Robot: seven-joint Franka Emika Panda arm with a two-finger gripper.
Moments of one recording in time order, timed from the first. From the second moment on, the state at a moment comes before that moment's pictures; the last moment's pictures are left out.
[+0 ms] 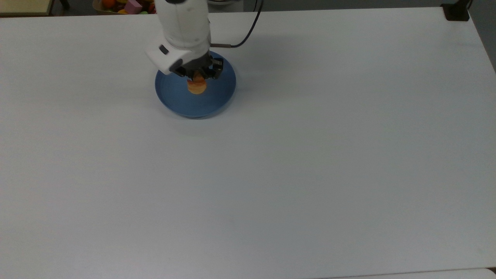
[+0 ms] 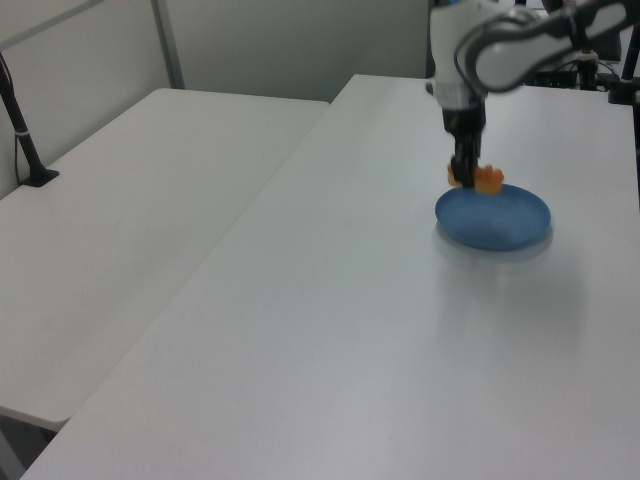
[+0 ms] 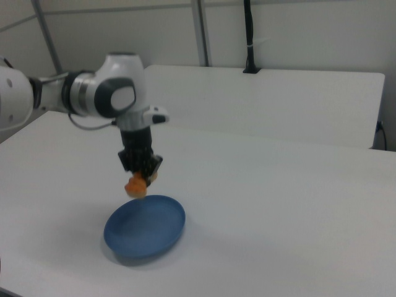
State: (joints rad) arm 0.06 0.24 -0.03 -1.76 -0.02 1.87 0.01
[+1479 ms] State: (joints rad) arm -0.19 0.83 -0.19 -1.13 0.06 2.22 -0.16
